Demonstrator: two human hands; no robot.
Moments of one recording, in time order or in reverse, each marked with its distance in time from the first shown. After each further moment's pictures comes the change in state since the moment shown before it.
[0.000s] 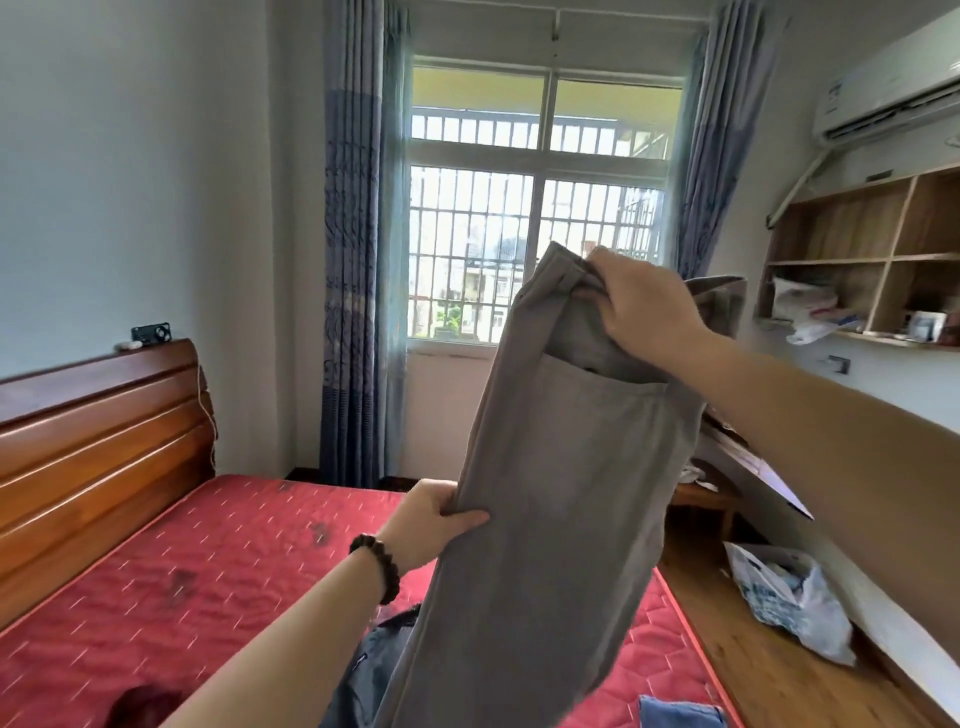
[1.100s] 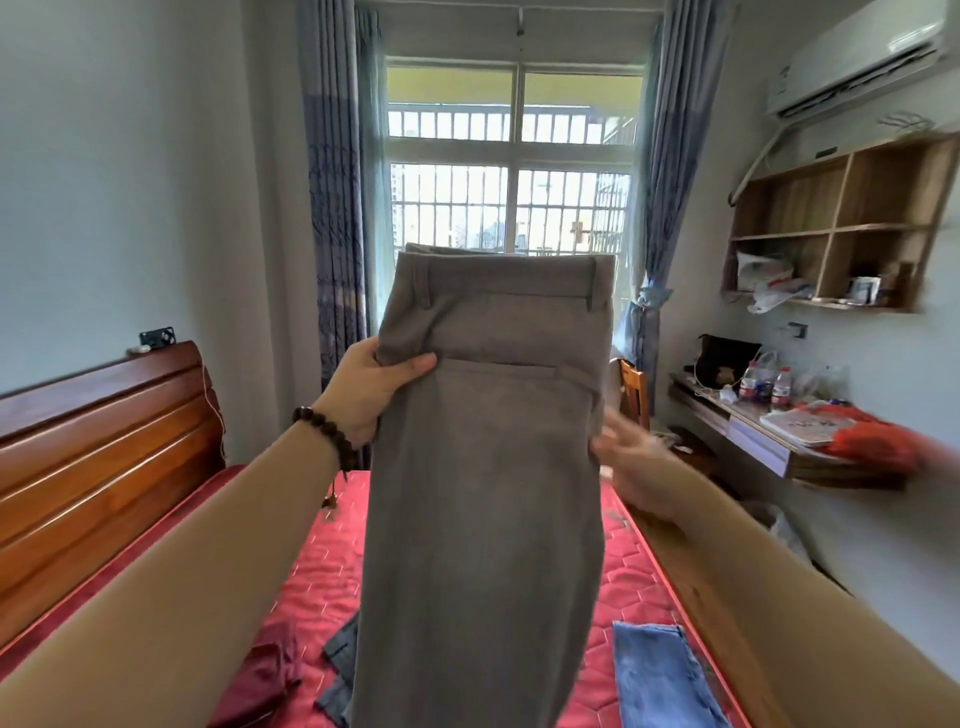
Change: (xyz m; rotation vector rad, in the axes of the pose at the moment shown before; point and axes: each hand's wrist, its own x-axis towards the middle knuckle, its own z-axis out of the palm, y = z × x) left_hand -0.088 0.170 -0.016 -0.432 0.245 0.141; right_hand -0.216 -0.029 -0.047 1.672 -0.388 0.755
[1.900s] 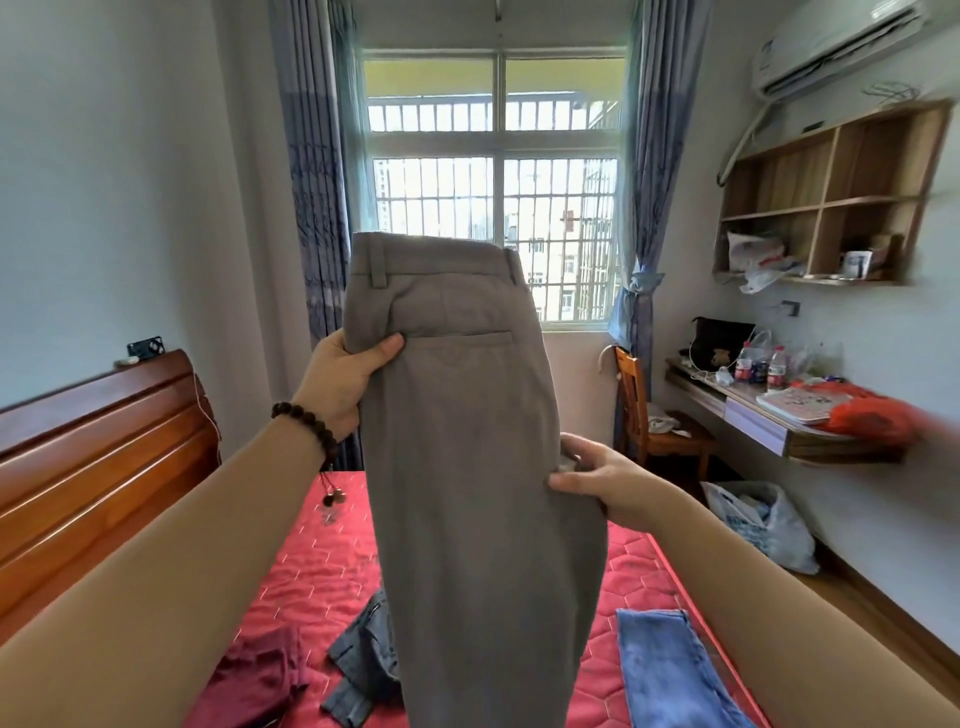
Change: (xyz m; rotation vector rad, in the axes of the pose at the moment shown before) left_hand 0.024 -0.007 -0.003 -0.059 0.070 0.031; right_hand -0.006 0.023 0.007 -0.118 -0.115 0.169
